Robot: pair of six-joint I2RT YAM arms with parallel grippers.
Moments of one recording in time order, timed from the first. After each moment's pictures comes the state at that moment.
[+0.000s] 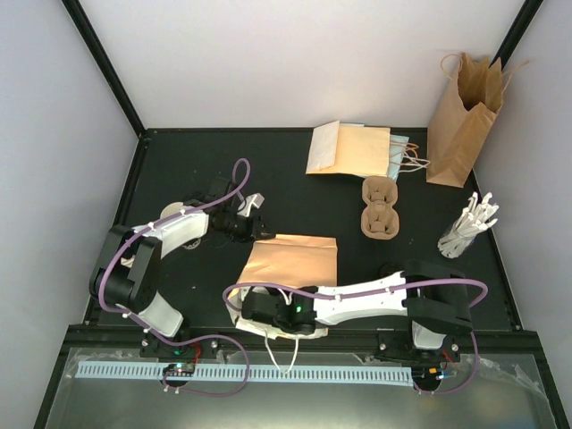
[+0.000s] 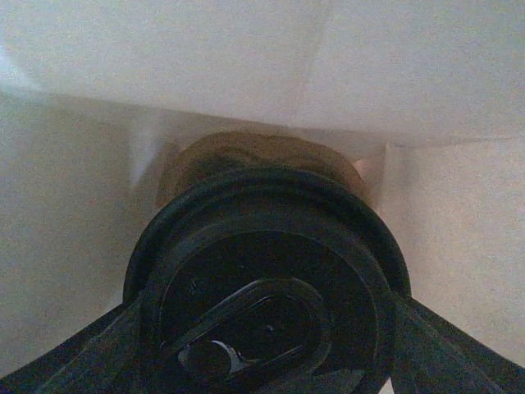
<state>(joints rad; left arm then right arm) -0.36 1.58 0.88 -0.40 0.71 -0.39 1.48 1.71 1.04 -0.36 0.86 -0.45</state>
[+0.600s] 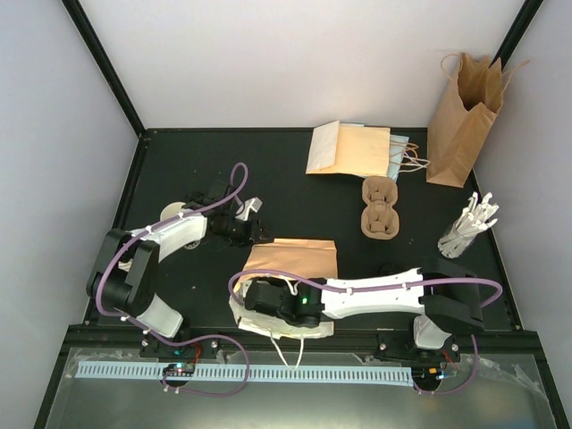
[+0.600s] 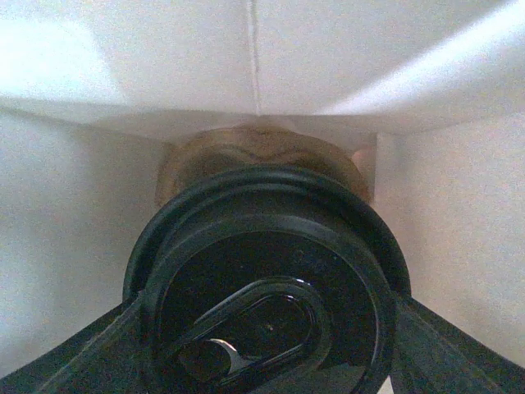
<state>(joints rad) -0.35 1.56 0.86 -0.41 0.71 -0.41 1.46 1.65 1.07 -0.45 0.73 -0.41</state>
